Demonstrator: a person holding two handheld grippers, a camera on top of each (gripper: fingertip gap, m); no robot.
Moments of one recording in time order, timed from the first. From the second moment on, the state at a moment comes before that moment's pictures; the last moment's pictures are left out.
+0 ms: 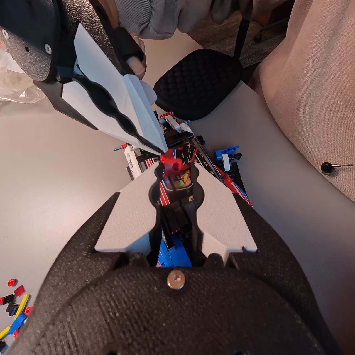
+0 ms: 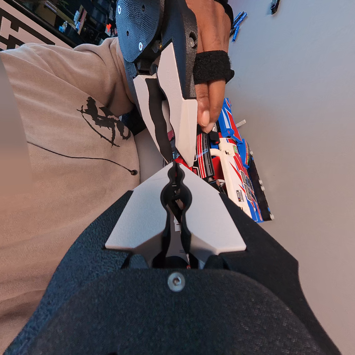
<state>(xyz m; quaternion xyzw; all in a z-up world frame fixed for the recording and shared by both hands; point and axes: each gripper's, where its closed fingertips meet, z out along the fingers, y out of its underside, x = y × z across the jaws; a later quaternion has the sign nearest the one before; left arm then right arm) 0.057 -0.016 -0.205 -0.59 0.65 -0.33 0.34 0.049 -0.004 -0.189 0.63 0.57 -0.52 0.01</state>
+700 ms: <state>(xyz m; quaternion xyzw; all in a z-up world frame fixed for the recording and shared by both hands) 0.057 -0.016 -0.204 -0.58 0.65 -0.32 0.36 0.060 0.010 -0.180 0.63 0.56 -0.53 -0.09</state>
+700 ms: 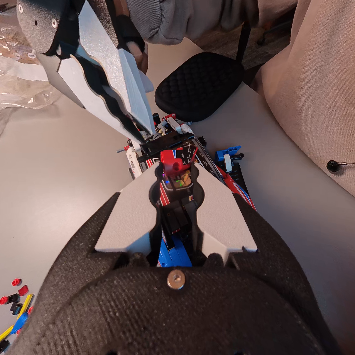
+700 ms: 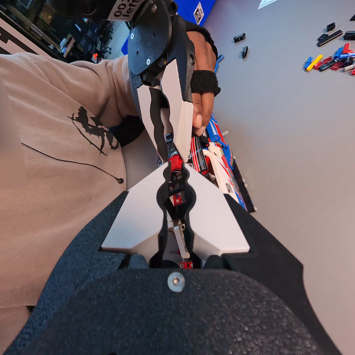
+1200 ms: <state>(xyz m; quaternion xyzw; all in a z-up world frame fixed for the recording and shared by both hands) 0.051 0.007 -0.199 -0.62 0.60 -0.17 0.47 0.052 0.014 -0.183 0.70 0.45 -0.46 -0.31</state>
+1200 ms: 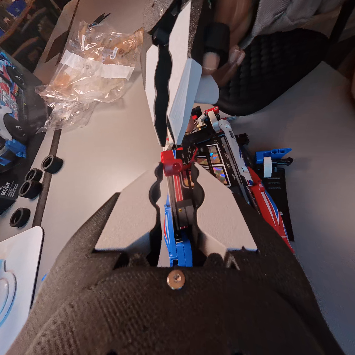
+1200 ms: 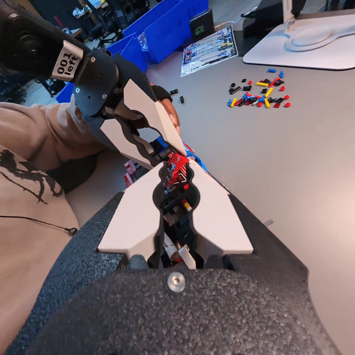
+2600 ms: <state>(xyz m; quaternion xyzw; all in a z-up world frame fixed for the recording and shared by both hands) 0.052 0.014 -0.200 -0.67 0.57 -0.12 0.46 0.044 0.020 -0.182 0.71 0.45 -0.32 -0.44</state>
